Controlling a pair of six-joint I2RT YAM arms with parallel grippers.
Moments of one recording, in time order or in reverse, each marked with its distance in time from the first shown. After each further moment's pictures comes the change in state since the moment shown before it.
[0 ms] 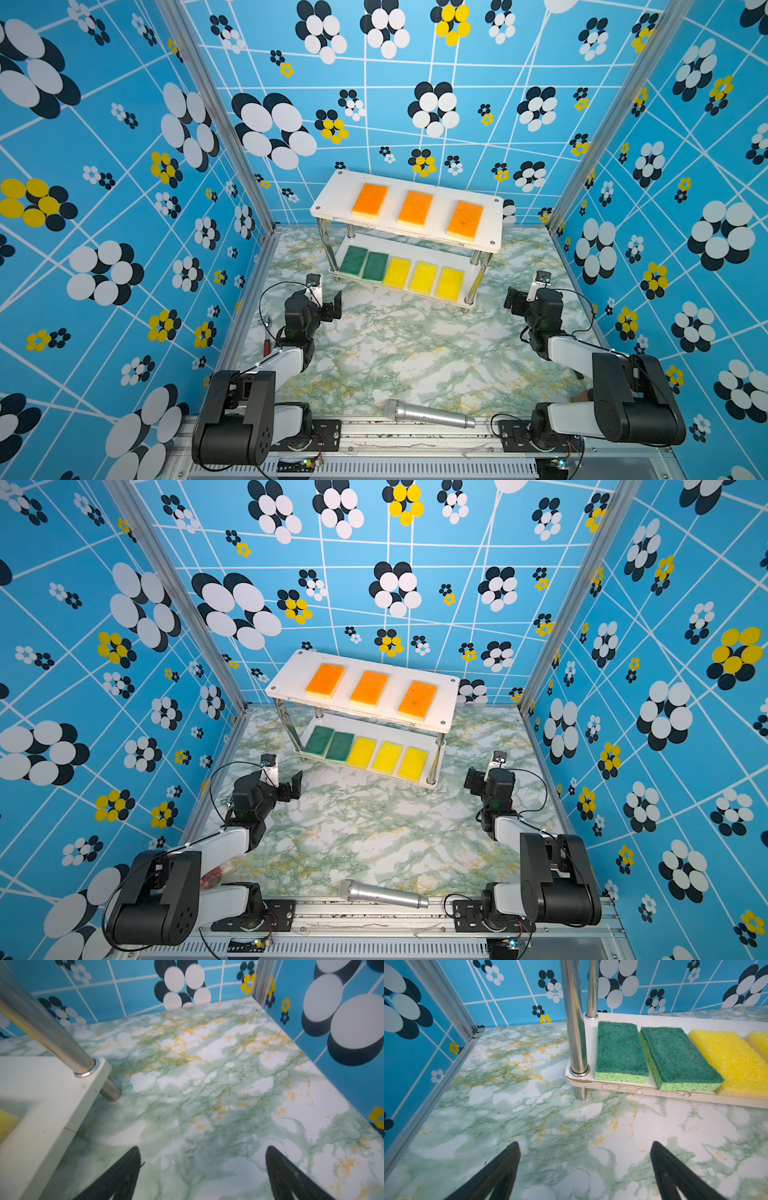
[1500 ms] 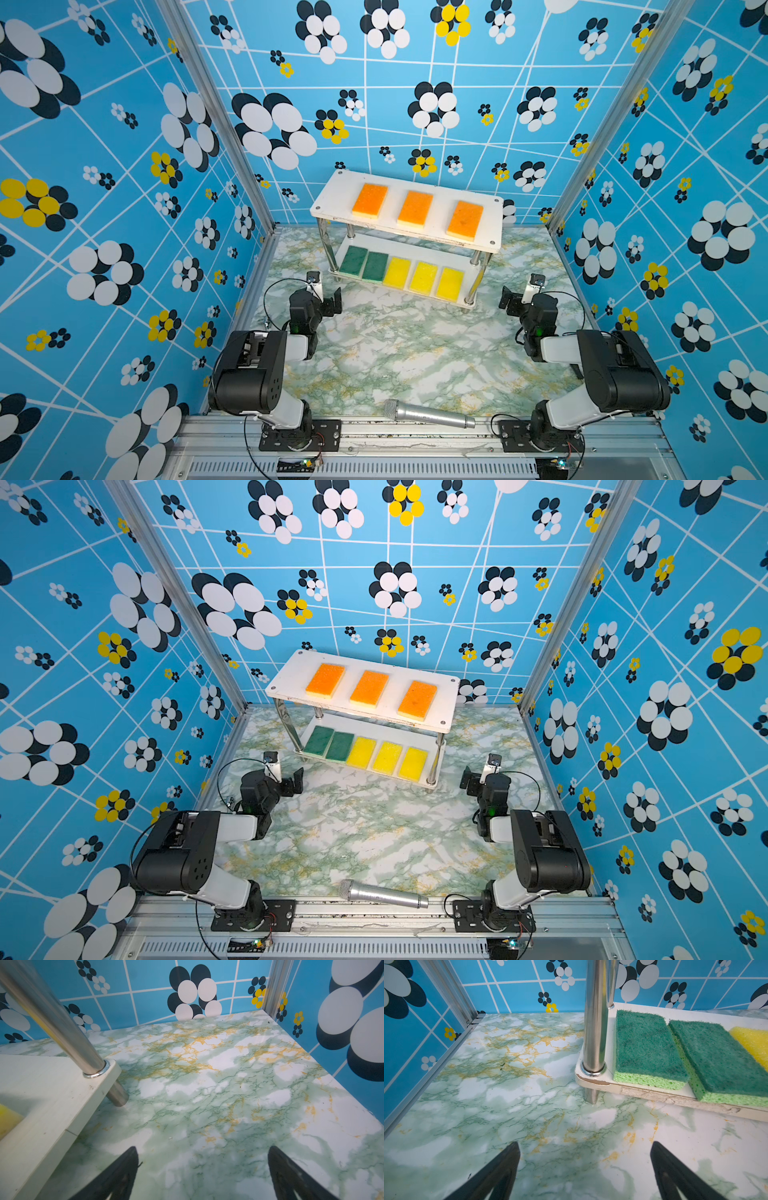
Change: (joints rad) left arm 0.013 0.245 0.049 0.182 -0.039 -0.037; right arm 0.013 0.159 -0.045 0.269 -0.032 -0.027
